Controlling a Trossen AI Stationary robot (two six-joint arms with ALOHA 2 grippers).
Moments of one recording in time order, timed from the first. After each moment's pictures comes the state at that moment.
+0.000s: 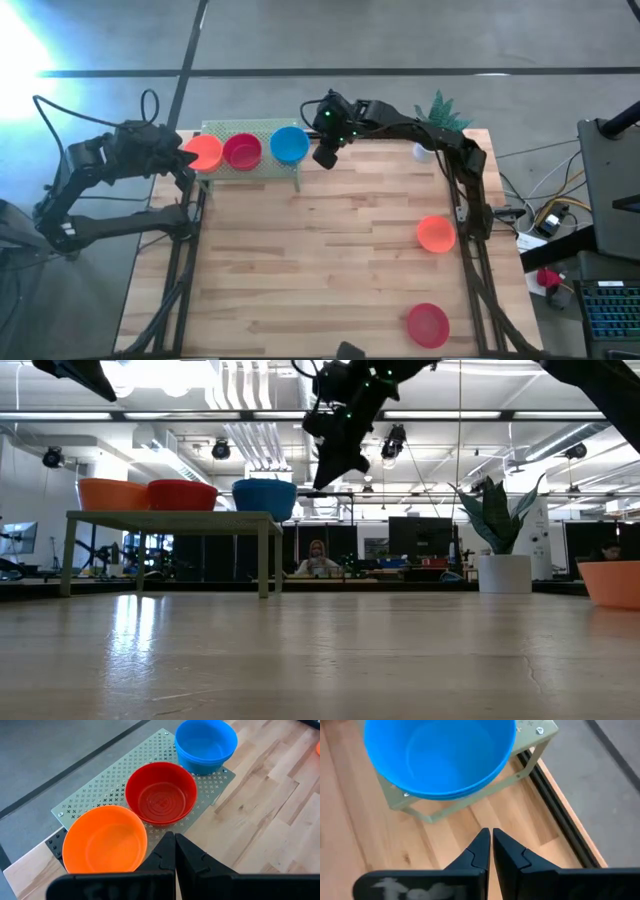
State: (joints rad) left arm 0.53 0.77 1.32 -1.37 -0.20 -0.17; right arm -0.41 2.03 1.99 -0.90 -0.01 0.05
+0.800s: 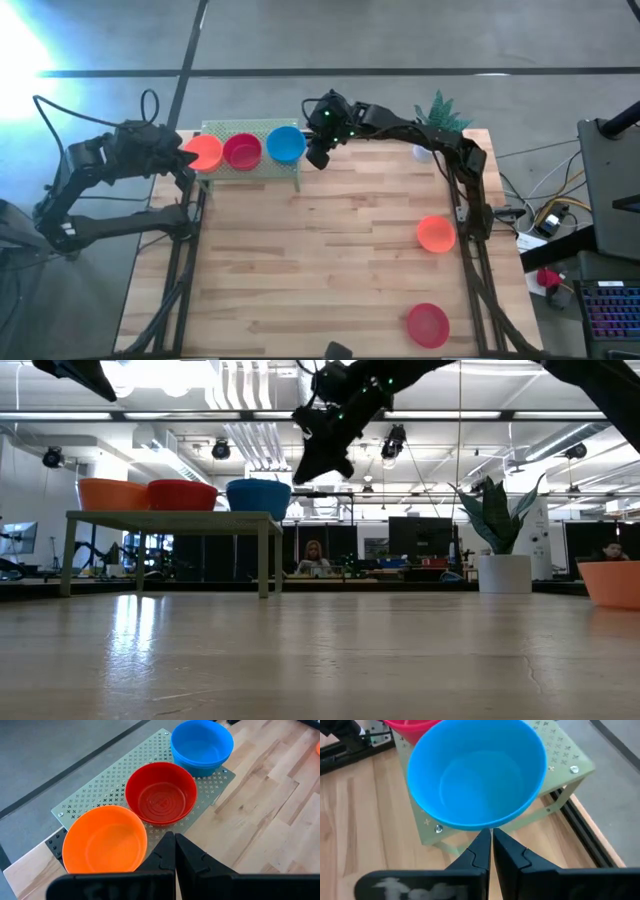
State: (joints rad) left arm 0.53 0.77 1.32 -1.37 -0.20 -0.17; right arm -0.42 2.02 1.92 -0.68 -0.15 0.07
